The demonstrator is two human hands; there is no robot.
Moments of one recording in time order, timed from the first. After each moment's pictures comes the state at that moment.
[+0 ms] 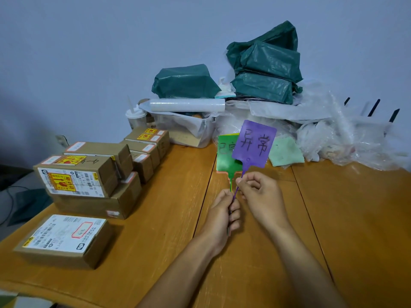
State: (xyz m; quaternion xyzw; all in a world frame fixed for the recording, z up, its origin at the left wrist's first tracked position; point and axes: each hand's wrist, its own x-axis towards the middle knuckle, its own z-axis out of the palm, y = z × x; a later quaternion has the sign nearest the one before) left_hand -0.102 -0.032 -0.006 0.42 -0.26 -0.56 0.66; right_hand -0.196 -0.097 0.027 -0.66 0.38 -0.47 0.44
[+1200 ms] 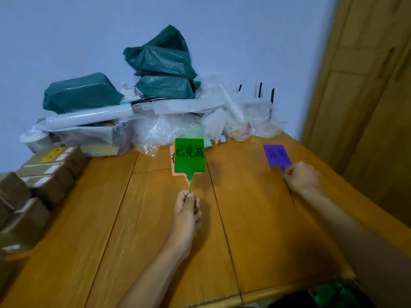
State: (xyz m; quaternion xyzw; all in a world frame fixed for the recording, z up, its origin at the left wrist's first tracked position) left_hand -0.242 -0.020 -0.008 0.54 -0.42 -0.44 0.58; right_hand -0.543 -0.180 0.011 -0.60 0.76 -0.23 0.10
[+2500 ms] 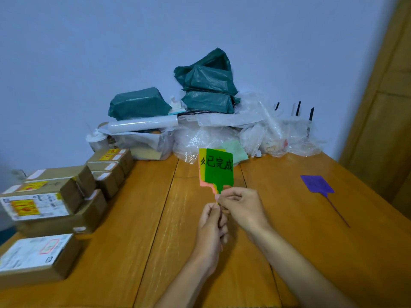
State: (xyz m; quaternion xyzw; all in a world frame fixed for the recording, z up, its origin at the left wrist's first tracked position) left_hand -0.216 0.026 0.013 0.47 -0.34 -0.49 0.65; right_hand -0.303 -0.046 0.042 -0.58 0.46 -0.45 0.50
